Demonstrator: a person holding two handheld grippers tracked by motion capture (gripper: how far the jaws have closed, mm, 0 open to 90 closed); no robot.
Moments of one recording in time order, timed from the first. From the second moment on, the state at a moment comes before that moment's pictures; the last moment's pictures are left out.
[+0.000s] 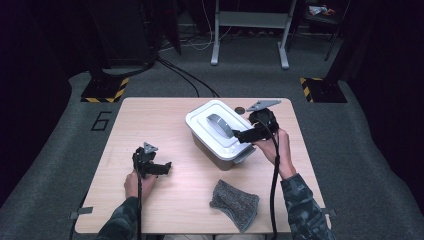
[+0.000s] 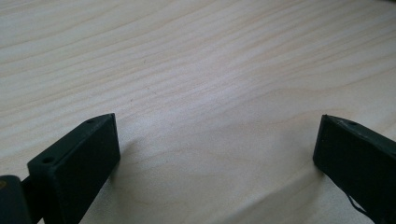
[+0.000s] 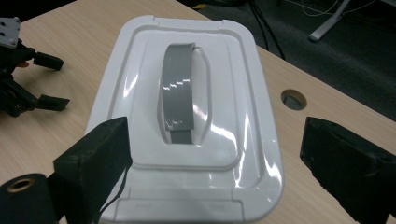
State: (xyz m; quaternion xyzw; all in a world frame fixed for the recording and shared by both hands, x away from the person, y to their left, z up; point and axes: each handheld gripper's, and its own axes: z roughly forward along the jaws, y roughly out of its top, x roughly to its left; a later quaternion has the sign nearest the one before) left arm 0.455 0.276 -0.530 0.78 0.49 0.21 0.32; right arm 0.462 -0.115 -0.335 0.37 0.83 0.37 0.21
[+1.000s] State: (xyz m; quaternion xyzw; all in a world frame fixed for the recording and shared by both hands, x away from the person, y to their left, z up) left arm 0.455 0.276 -0.530 0.78 0.49 0.21 0.32; right arm 0.388 -0.212 -0.471 0.48 0.78 0.31 0.24
